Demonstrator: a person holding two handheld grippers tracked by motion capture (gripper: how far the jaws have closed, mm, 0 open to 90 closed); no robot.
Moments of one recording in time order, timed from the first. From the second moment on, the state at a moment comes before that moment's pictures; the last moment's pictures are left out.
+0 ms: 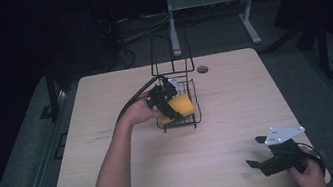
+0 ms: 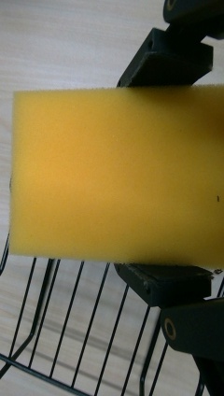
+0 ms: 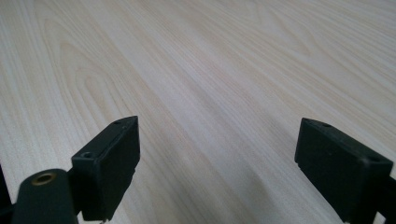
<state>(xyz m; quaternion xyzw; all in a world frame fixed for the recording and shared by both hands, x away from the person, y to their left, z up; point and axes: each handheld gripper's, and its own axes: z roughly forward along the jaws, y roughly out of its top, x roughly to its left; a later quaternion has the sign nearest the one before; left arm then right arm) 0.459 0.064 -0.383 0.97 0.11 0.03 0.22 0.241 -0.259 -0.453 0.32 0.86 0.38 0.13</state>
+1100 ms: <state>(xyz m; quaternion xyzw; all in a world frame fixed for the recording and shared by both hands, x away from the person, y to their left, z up) 0.477 0.056 -0.400 0.97 0.12 0.01 0.21 0.241 -0.260 -0.453 0.31 0.86 0.38 0.13</state>
